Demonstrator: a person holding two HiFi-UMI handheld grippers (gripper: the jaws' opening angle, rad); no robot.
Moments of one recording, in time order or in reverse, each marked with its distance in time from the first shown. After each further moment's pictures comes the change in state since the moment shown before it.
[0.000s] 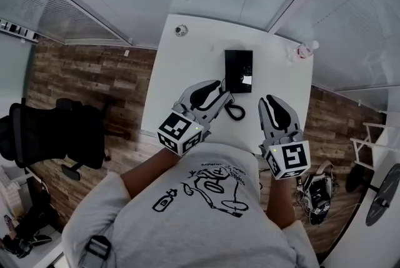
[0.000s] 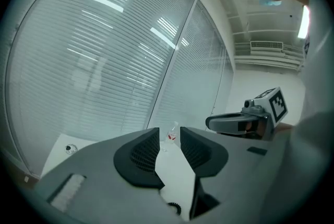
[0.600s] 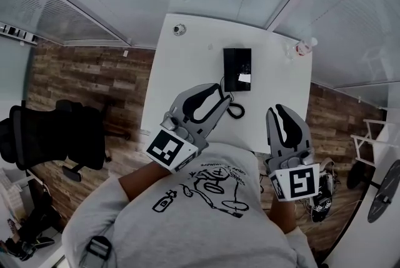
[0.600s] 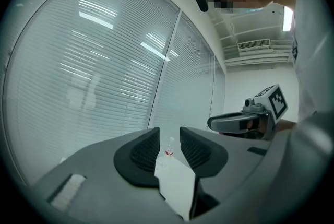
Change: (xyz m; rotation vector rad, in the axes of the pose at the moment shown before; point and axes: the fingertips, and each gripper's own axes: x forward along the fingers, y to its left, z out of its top) left arm -0.031 -0.038 0.059 0.111 -0.116 -0.022; right arm -0.049 0.017 0.059 -0.070 -0.096 -0.041
